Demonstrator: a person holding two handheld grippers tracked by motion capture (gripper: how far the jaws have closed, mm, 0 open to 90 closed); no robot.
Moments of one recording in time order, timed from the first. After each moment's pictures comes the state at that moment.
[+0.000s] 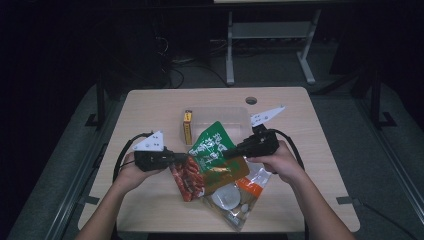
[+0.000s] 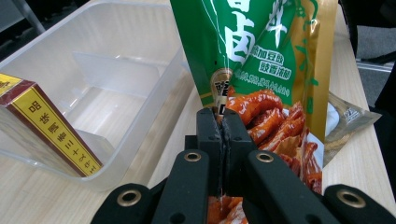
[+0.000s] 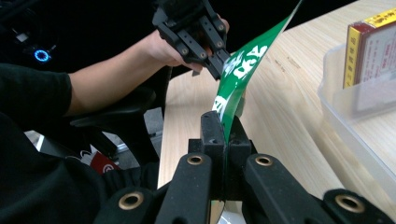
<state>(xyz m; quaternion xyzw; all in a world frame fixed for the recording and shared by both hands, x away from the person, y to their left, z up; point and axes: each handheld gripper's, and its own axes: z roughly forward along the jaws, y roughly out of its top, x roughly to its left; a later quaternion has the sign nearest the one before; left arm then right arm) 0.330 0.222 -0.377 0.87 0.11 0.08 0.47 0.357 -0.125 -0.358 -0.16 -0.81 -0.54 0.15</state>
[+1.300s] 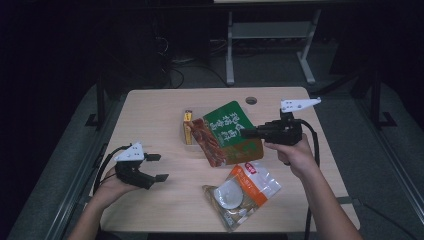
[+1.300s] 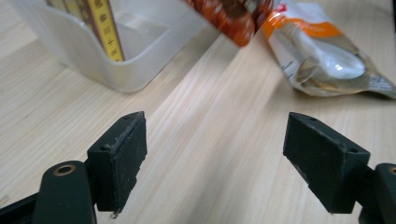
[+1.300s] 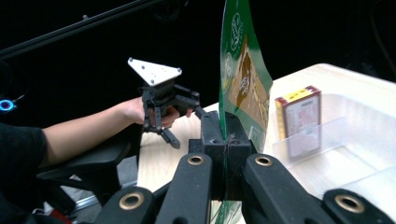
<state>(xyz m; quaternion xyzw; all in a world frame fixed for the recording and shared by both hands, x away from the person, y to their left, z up) 0.314 0.279 -0.412 0.87 0.21 0.09 0.44 0.354 -0.175 -0.324 -0.20 -0.75 -0.63 0.06</state>
